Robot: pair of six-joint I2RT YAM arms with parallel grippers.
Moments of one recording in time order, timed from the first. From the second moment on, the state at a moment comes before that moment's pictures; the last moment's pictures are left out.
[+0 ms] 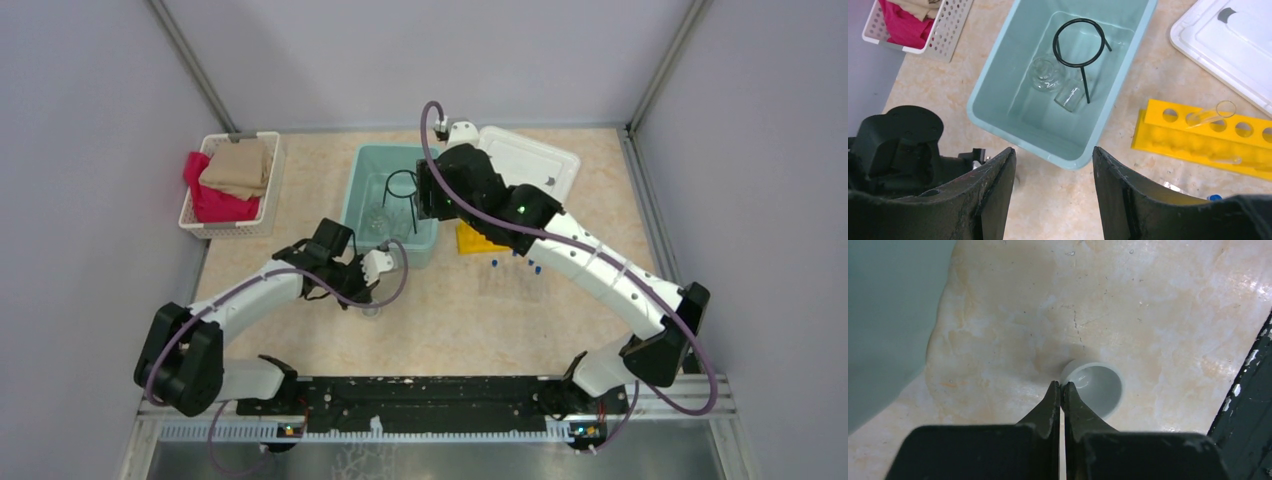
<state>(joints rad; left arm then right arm) -0.49 1.31 0.70 -0.49 0.46 0.67 0.90 1.44 1.58 -0.66 0.35 0.46</state>
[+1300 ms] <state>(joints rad) -0.38 1.74 1.49 -0.72 0.32 0.61 0.23 1.34 1.52 -0.78 0.33 0.62</state>
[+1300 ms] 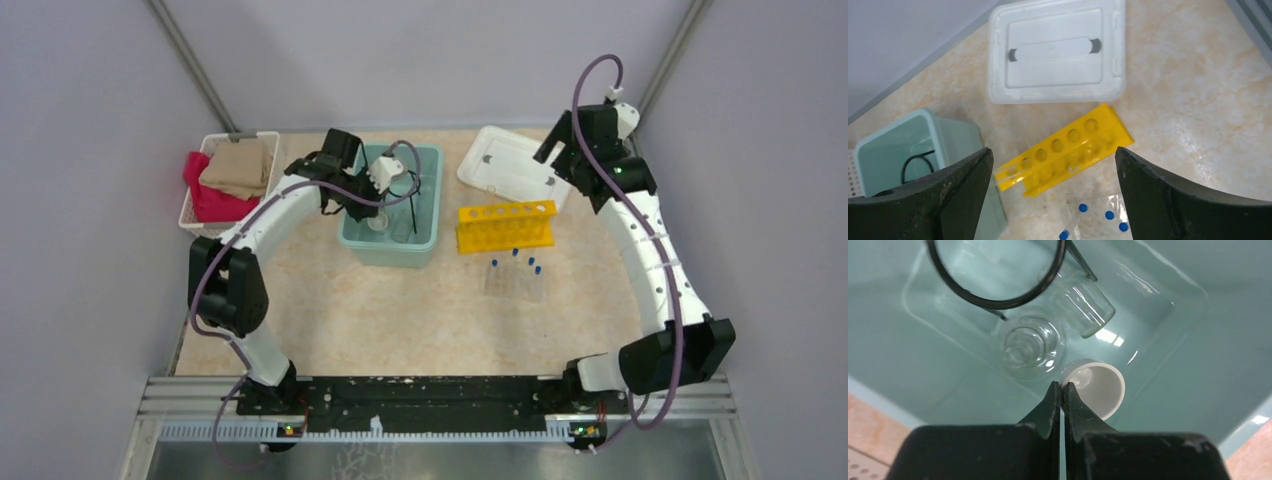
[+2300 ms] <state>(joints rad) -0.39 1.78 1.28 -0.49 0.34 0.53 -0.08 2.06 1.66 -0.70 0.22 0.74</state>
